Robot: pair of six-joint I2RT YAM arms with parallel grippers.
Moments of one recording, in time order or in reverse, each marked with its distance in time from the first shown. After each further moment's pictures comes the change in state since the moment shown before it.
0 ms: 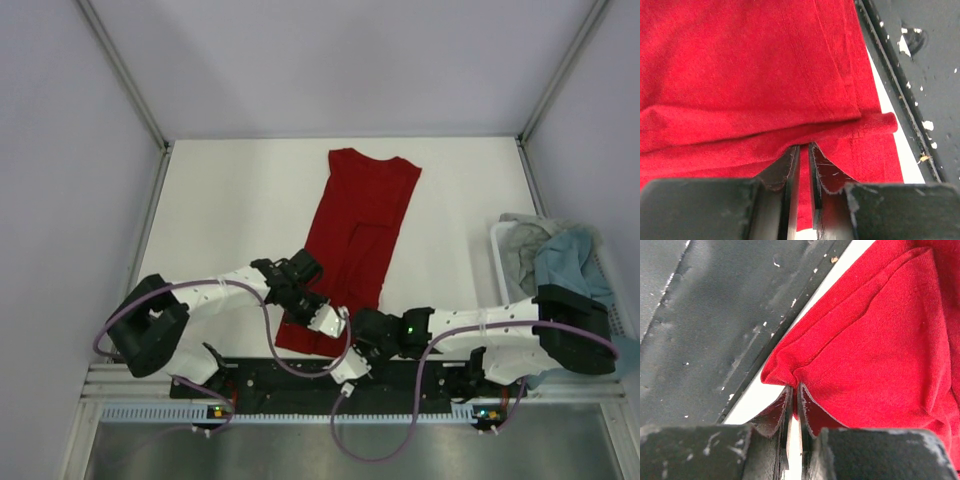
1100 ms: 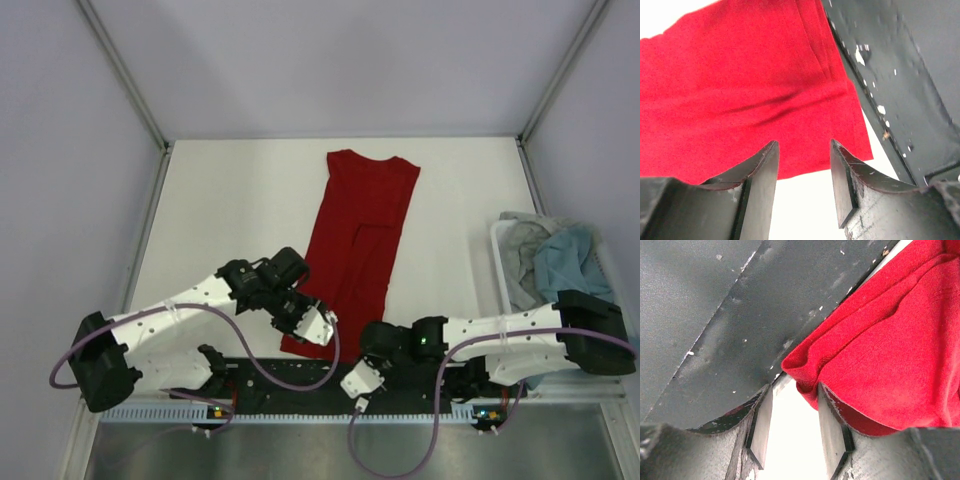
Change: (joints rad) left arm -0.096 -0.260 0.142 -0.253 -0.011 -0.046; right arm 0.098 -0.116 -0.046 -0.111 0.043 0.024
